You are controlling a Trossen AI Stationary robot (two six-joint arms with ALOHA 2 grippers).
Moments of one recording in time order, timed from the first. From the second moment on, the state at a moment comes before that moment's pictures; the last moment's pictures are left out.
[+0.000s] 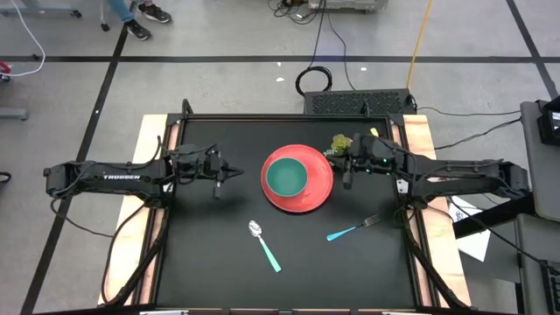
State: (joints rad) left arm 0.29 0.88 0.28 0.34 0.23 0.18; right arm -0.26 0.89 0.44 0.16 0.01 0.10
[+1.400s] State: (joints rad) left arm 0.29 0.88 0.28 0.34 0.23 0.20; right arm -0.36 1.34 0.86 -0.01 -0.24 0.11
